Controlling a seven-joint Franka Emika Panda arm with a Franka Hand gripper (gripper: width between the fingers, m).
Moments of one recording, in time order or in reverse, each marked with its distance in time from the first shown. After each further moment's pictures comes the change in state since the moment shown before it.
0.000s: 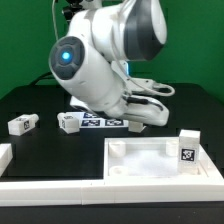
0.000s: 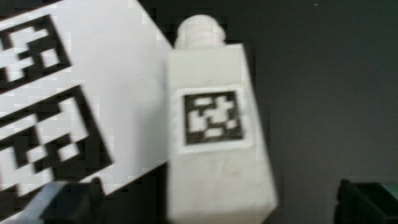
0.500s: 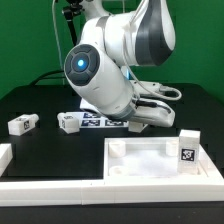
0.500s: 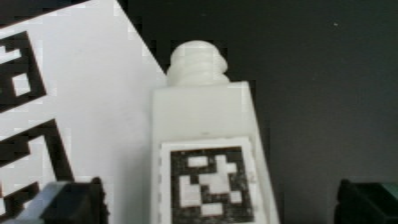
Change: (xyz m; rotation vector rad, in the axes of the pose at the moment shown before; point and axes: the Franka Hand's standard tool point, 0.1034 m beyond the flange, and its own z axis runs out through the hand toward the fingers) arm -0.006 0.004 0.021 -0.013 -0.012 -0.001
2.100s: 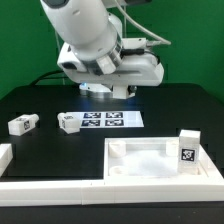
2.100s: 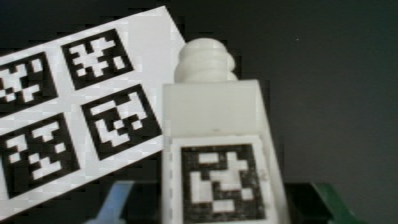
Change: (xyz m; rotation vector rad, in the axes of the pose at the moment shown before) arm -0.032 0.005 -0.113 -0.010 0.221 -0.089
